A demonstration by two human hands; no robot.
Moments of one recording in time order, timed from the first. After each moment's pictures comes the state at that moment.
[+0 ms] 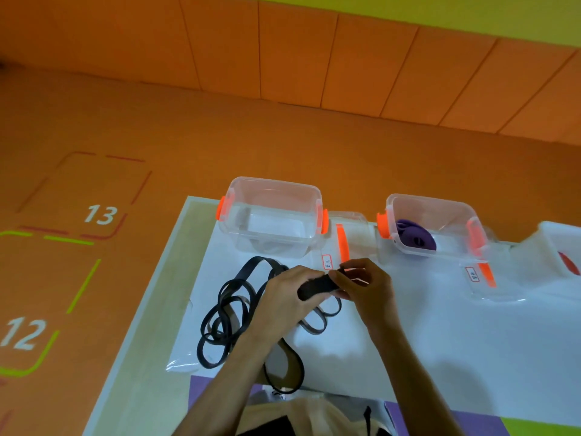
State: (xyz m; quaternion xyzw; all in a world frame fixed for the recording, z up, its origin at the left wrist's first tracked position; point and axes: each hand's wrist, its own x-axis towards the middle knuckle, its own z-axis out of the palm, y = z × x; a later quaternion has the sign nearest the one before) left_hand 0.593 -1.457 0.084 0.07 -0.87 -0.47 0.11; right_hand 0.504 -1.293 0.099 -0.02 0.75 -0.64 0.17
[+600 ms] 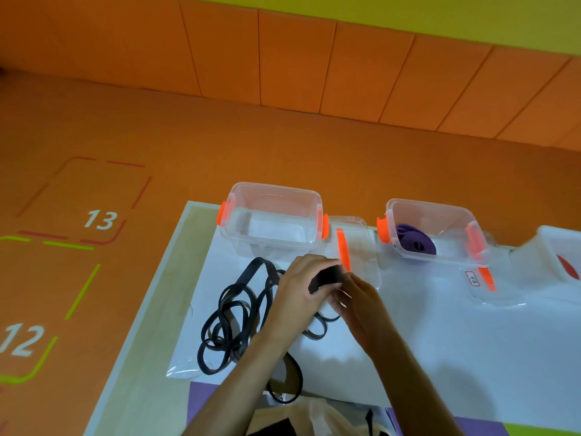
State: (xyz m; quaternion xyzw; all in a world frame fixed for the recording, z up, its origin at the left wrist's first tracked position) left_hand 0.579 -1.442 0.107 0.08 -0.82 -0.54 0.16; right_hand 0.521 -1.307 0.113 0.08 0.57 -0.74 0.33
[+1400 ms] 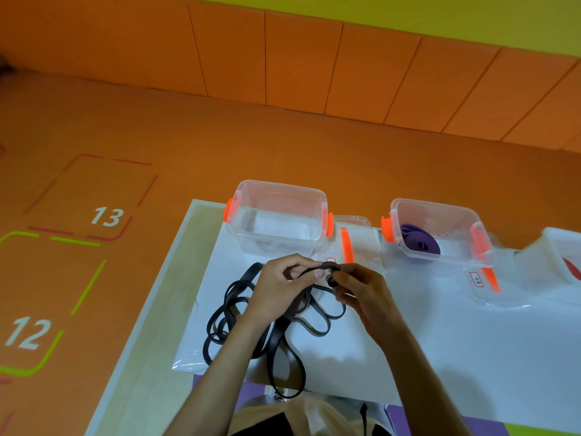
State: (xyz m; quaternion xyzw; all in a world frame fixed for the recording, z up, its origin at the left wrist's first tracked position) left_hand 0.594 -1.481 0.108 0.13 -0.68 -0.71 0.09; right_hand 0.512 -1.301 0.120 -0.02 0.67 -0.67 0.31
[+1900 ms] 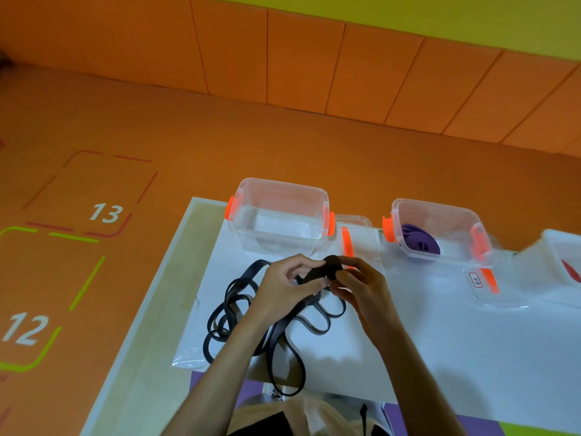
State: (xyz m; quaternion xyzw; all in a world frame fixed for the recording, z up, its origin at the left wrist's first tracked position) left_hand 0.598 -1.481 0.100 0.10 -0.69 -0.71 0.07; right_hand 0.522 -1.310 0.127 -0.03 0.68 -0.68 0.27
